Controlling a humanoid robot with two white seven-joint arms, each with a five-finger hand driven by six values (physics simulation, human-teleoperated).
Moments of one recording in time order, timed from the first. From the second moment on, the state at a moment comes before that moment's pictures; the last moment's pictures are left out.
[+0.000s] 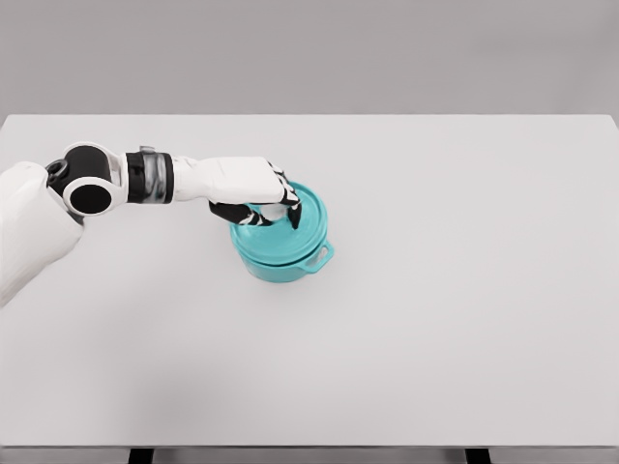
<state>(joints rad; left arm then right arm) -0.85 0.53 -0.83 -1.33 -0.33 -0.61 -0.61 0.06 0.00 -0.30 0.08 0.25 -0.01 0.09</state>
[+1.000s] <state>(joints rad) -0.85 0.53 -0.83 -1.33 -0.33 -0.61 -0.61 0.06 0.00 -0.30 0.08 0.25 -0.01 0.09</state>
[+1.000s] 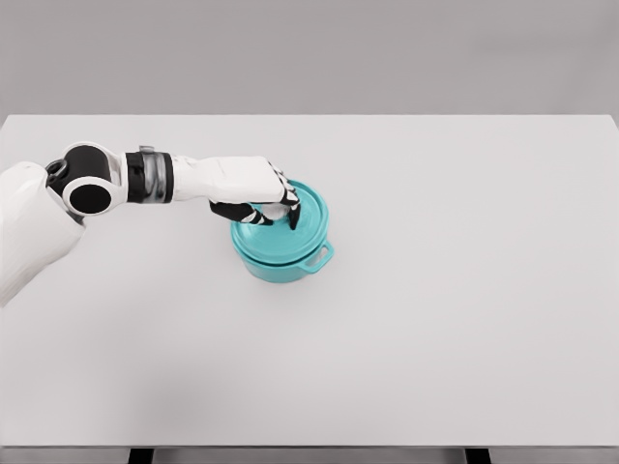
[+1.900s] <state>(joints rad) -0.84 0.53 -0.83 -1.33 -0.33 -0.61 -0.61 0.06 0.00 -0.30 0.08 0.25 -0.01 0.09</state>
